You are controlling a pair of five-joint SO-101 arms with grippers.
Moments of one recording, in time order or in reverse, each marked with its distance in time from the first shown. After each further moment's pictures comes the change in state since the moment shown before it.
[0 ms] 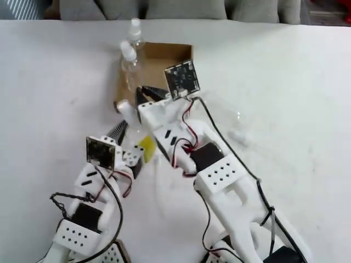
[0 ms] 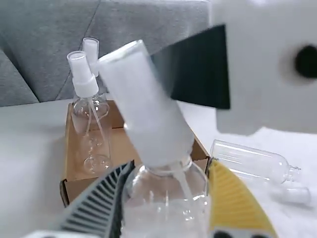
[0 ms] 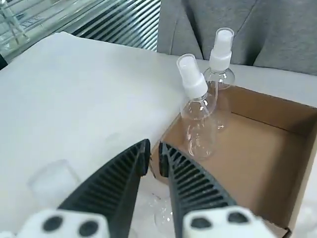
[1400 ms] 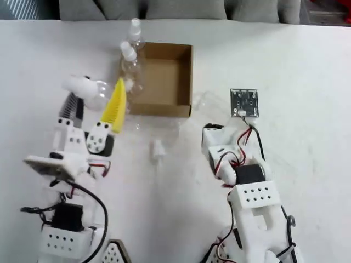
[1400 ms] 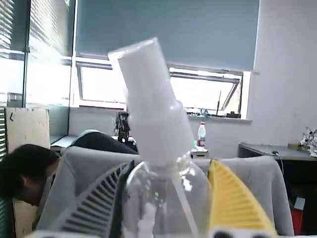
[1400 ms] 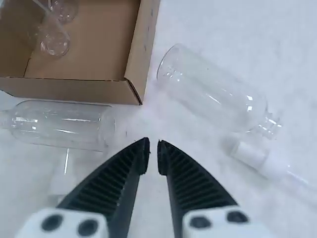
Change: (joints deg) left arm -10.9 0.0 -18.3 -12.3 -0.3; right arm 23.8 -18.3 21.2 18.7 0.1
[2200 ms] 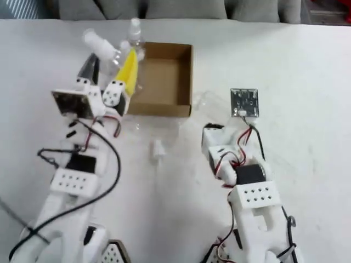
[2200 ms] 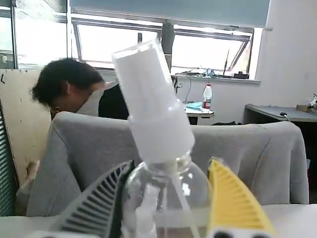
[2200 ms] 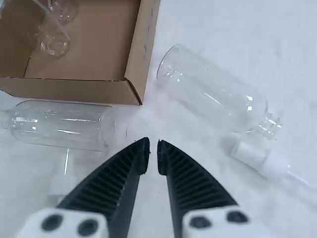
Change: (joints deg) left arm -0.2 47.9 -15.3 -21.9 0.0; right arm 0.0 0.0 0.0 -0.1 0.0
